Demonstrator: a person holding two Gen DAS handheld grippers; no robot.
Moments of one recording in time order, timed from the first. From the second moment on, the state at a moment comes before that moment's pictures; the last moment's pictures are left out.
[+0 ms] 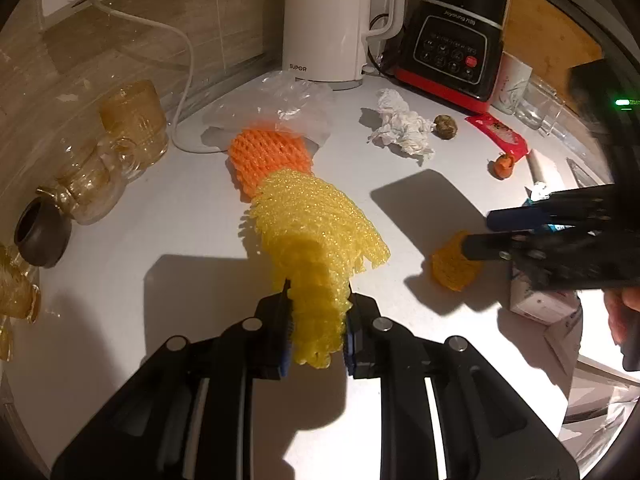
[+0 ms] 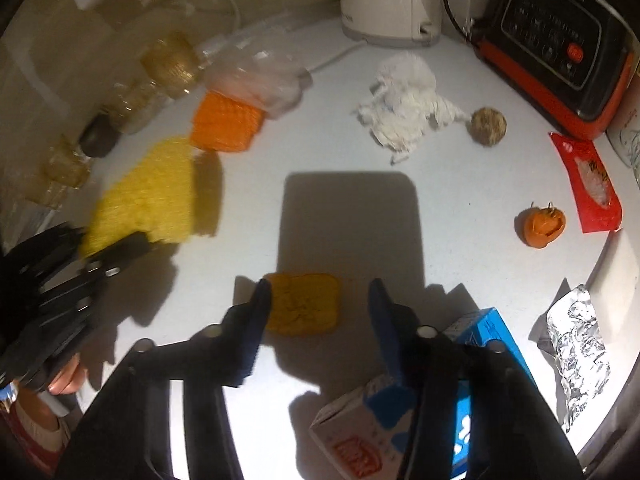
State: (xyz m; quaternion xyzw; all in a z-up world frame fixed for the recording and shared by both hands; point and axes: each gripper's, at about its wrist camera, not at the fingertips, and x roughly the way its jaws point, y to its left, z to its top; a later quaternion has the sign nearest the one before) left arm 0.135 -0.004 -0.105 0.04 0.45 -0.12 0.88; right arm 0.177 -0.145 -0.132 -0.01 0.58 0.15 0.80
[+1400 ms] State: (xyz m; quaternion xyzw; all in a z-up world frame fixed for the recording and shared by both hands) left arm -0.118 -0.122 -0.073 0.12 0.45 -0.39 0.79; right arm -0.209 -0.247 -0.077 0.11 0.53 0.00 0.84
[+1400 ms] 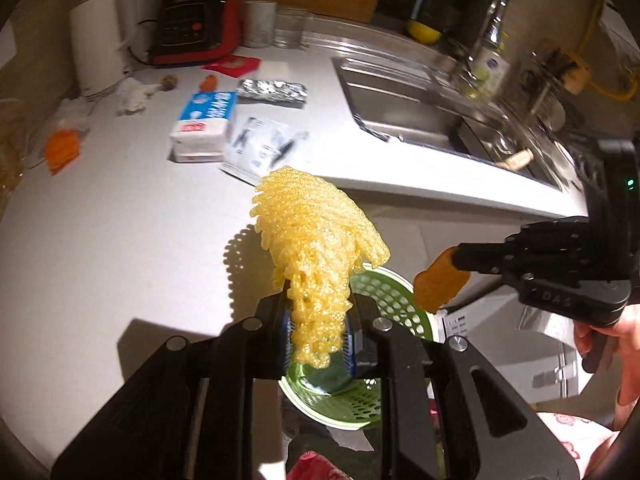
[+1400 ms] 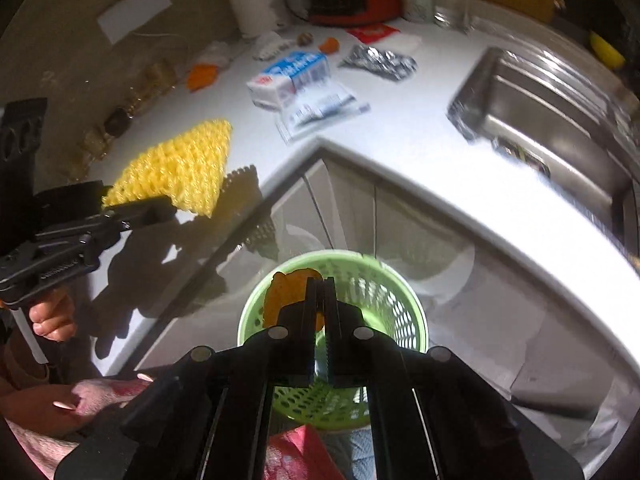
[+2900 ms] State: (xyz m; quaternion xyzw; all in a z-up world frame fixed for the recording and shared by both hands) left arm -0.149 -0.166 -0.105 0.15 0.50 -0.42 0.74; right arm -0.237 -0.309 -0.075 0.12 0.49 -0.16 0.85
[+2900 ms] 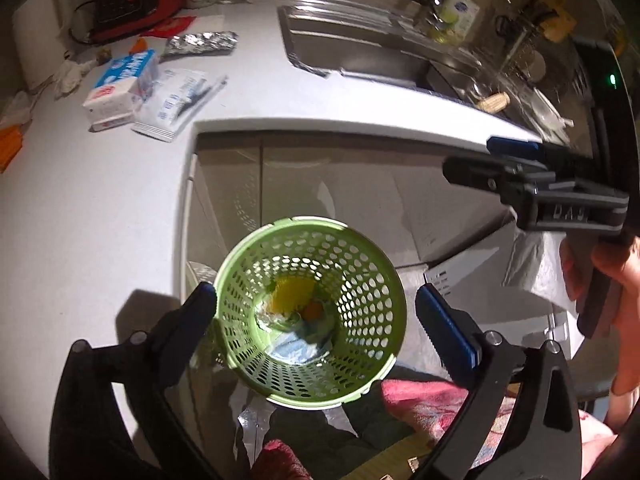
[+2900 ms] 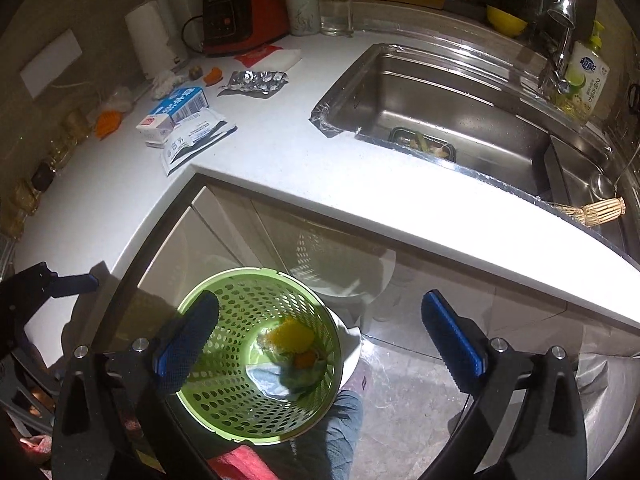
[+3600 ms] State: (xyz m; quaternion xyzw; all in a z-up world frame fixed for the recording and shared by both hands) left arm -0.008 -0.069 -0.026 0.09 0.38 -0.26 0.89; right arm -0.095 -0.260 -0.019 0.07 0.43 -0.04 0.90
